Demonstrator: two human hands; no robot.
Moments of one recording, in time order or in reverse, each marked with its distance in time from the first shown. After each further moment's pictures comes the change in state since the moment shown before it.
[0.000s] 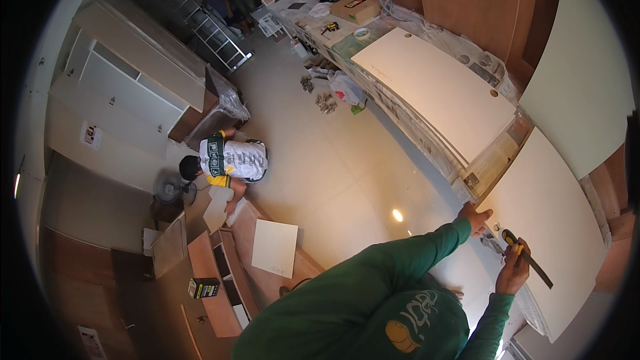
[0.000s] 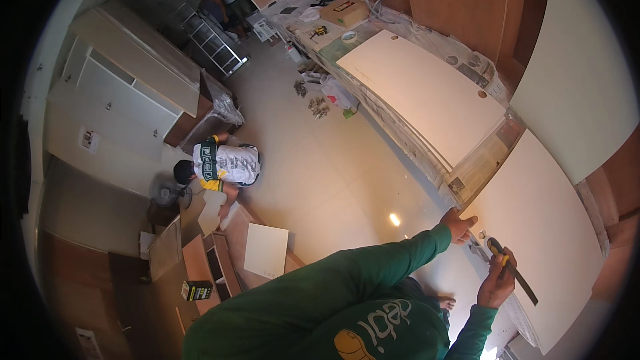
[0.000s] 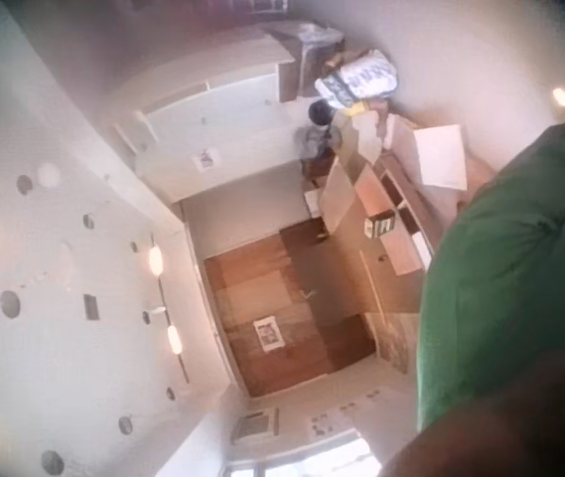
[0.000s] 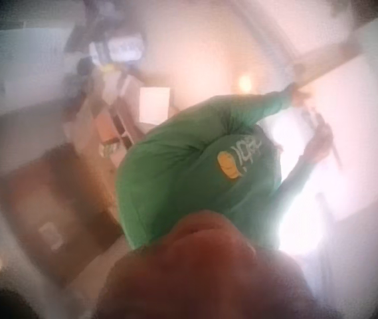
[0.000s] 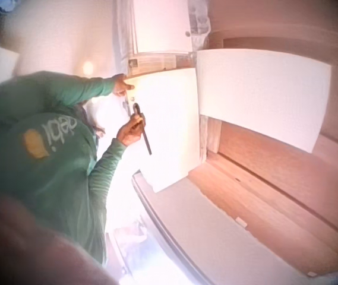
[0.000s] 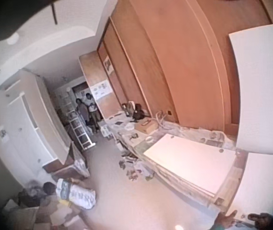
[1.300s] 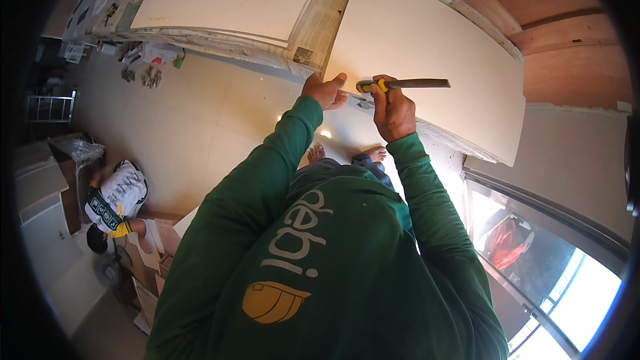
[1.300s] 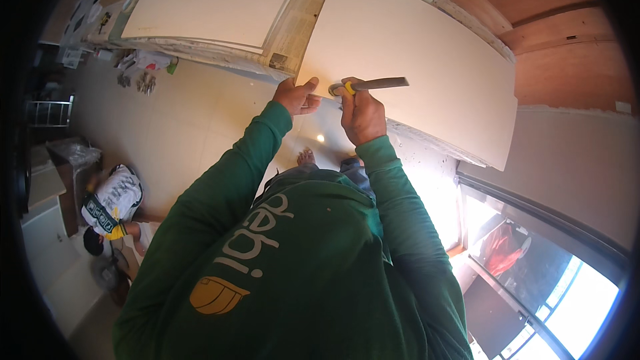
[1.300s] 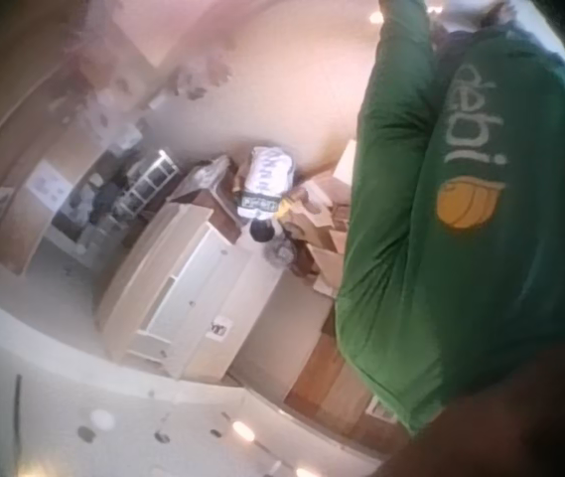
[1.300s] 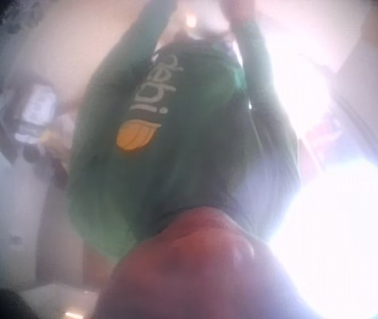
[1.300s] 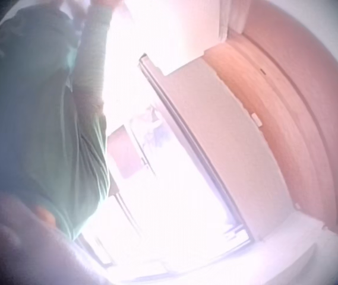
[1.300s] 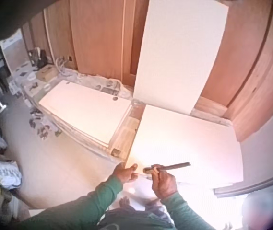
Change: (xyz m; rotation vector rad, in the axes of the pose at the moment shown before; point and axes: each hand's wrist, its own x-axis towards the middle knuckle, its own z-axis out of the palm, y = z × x) left_hand 0.010 0.024 -0.020 0.147 -0.192 0.001; right_hand 0.033 -0.020 0.034 -0.375 -0.017 -0.287
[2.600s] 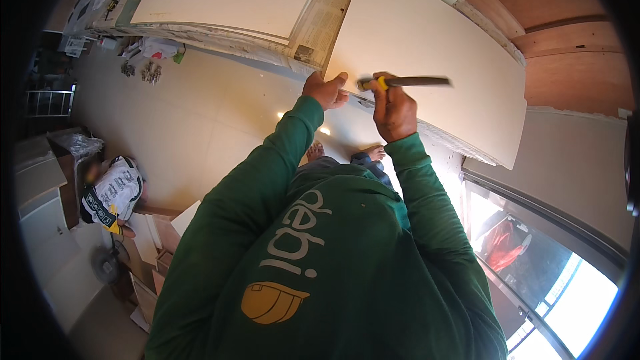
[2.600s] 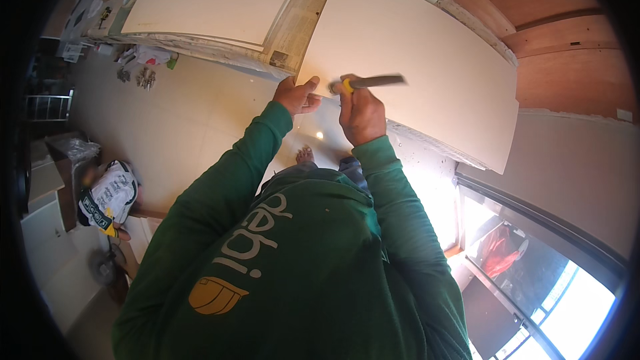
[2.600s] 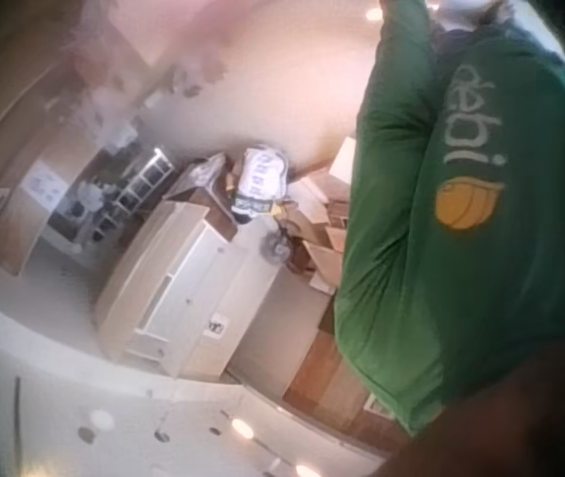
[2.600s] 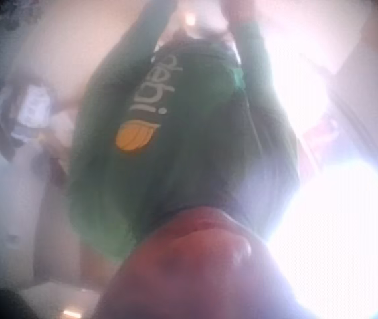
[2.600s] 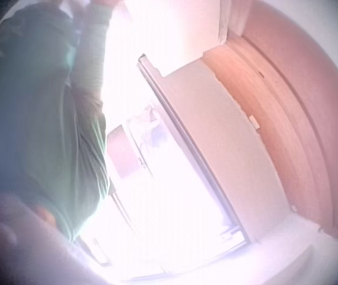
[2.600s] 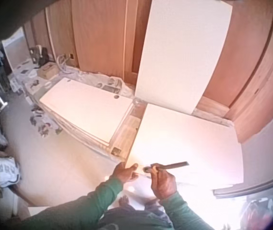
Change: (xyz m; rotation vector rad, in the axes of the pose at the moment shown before) left_hand -0.002 -0.001 0.006 -0.033 0.092 0.011; right_hand 0.002 0.003 0.004 -0.055 0.059 -0.117
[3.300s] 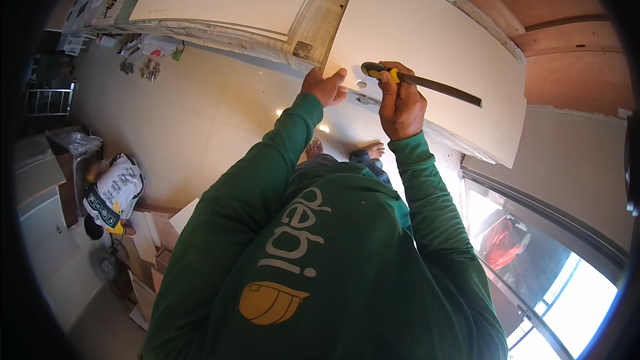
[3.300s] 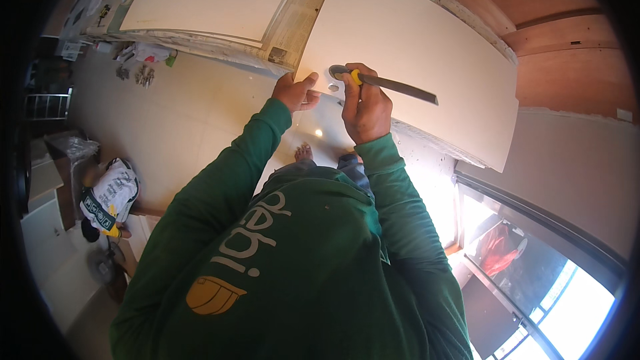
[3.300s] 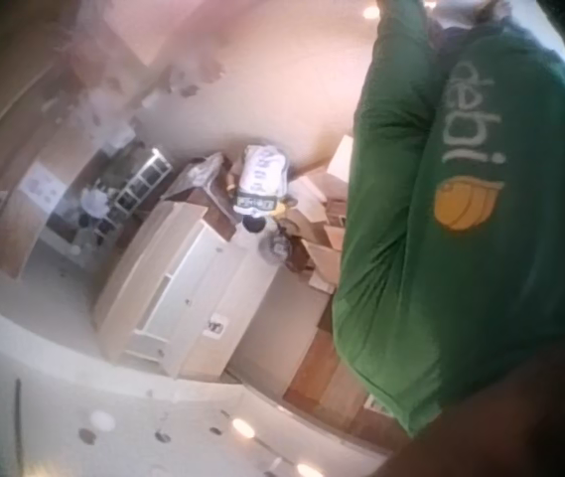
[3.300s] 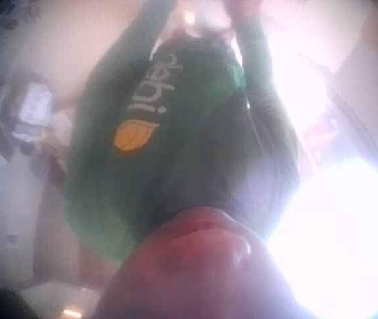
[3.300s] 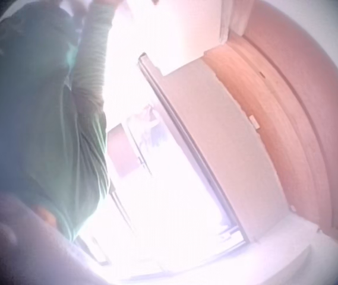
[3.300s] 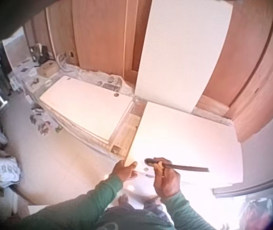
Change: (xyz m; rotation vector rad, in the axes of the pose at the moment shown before) left_hand -0.005 -0.002 -0.001 0.011 0.005 0.058; right_hand 0.007 -0.019 -0.010 0.153 0.080 0.081
